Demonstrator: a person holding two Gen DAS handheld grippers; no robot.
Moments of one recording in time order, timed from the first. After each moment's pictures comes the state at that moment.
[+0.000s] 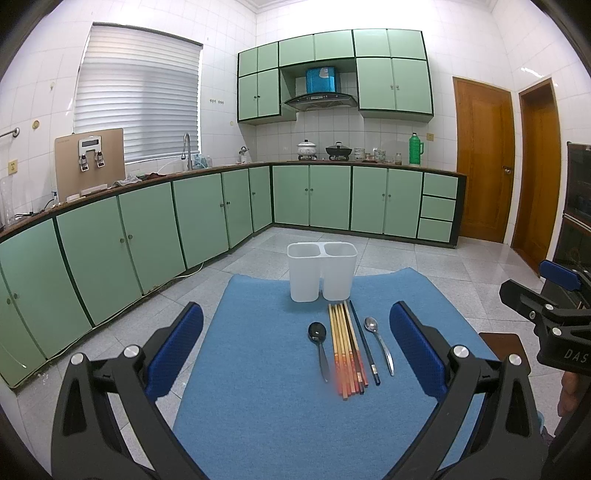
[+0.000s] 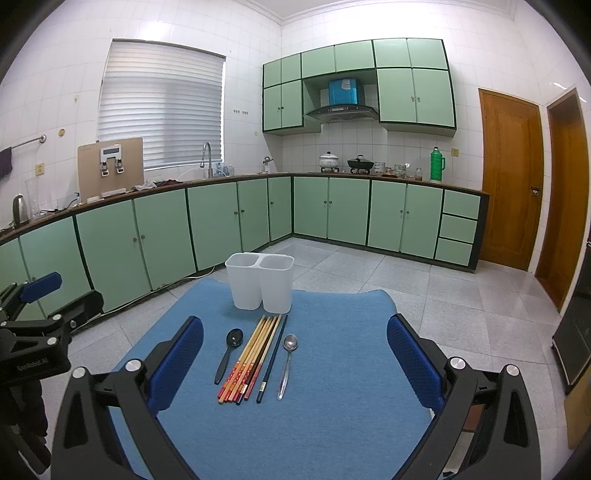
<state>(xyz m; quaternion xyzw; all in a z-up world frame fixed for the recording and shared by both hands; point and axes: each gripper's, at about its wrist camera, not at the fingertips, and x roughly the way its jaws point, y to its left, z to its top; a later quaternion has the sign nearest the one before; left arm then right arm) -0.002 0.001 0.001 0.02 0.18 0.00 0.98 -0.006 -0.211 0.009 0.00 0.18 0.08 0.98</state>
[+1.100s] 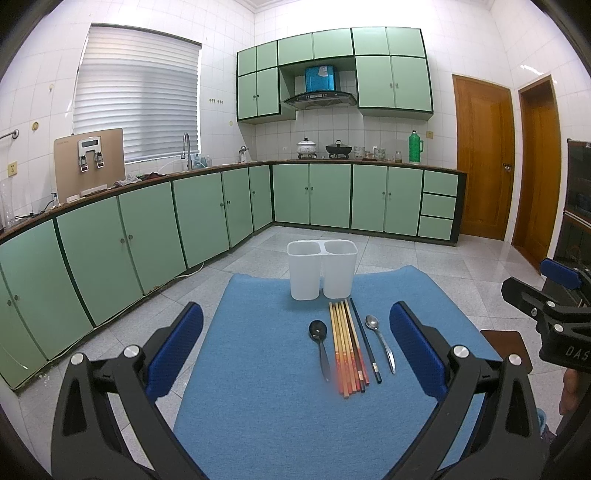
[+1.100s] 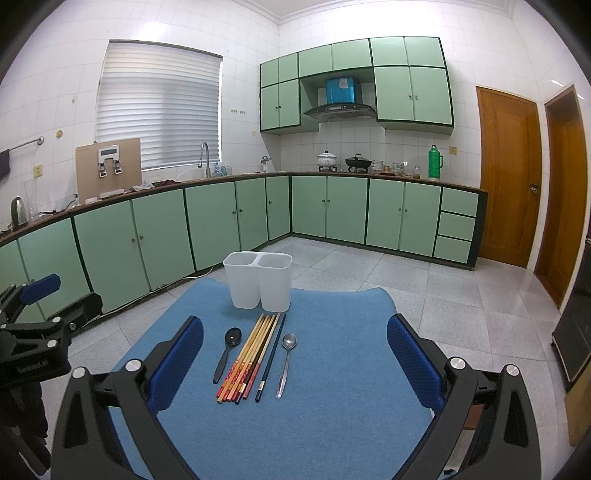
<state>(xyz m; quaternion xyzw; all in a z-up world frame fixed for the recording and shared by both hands) -0.002 0.001 0.003 0.02 0.18 0.00 0.98 -0.003 -0.212 0.012 0.00 0.18 0.07 0.98</state>
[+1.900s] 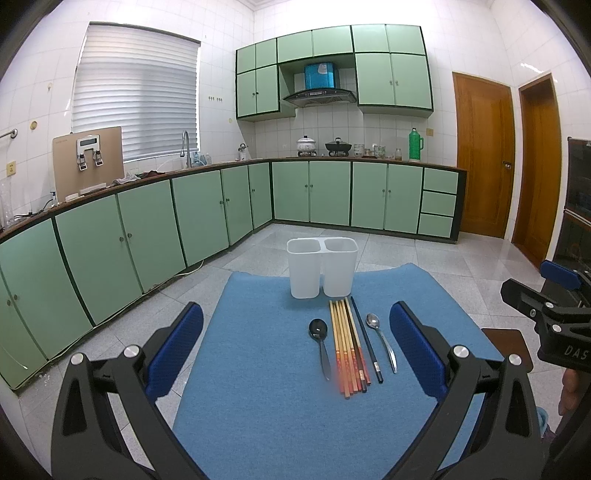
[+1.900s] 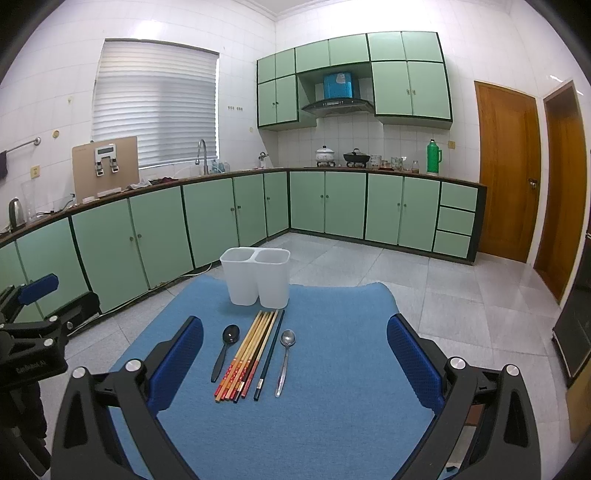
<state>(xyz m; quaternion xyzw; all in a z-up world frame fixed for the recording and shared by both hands) -0.001 0.002 -0.001 0.02 0.19 0.00 0.98 0.005 -0.212 0.002 0.01 0.19 0.07 0.98</state>
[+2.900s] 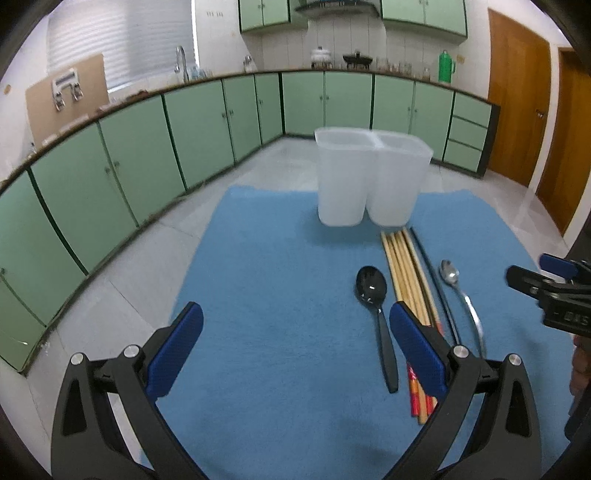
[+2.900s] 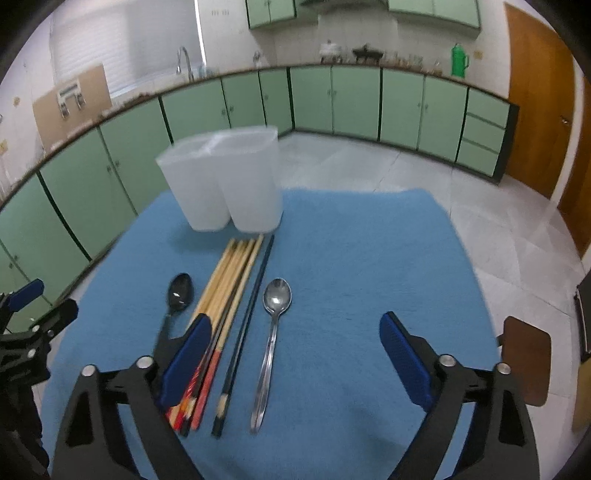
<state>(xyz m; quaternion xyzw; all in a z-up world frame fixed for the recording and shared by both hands) 0.182 0.044 -0.121 0.02 0.37 0.02 0.93 0.214 -0.194 -0.123 0.02 0.40 0.09 0.91</state>
